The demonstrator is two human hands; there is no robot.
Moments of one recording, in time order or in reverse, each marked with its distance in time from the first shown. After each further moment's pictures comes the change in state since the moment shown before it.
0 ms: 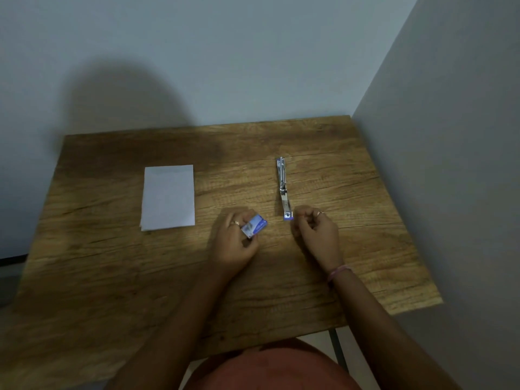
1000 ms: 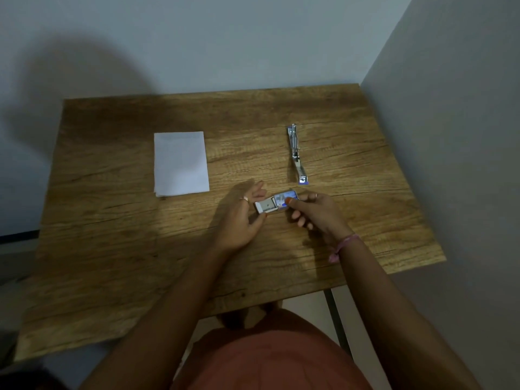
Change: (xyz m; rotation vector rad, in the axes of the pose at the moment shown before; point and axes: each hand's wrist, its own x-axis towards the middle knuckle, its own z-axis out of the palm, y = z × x) left_hand -0.023 -0.018 -0.021 -0.198 -0.190 0.081; right_hand -0.036 -0.032 0.012 0.191 -0.285 0.353
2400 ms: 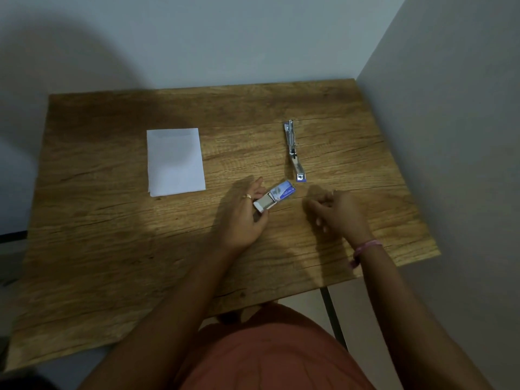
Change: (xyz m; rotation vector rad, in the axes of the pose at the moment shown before) left_hand 0.006 0.001 0.010 0.045 0.010 -0.033; right_hand -0.016 -0.003 -0.035 -0.595 0.153 -0.146
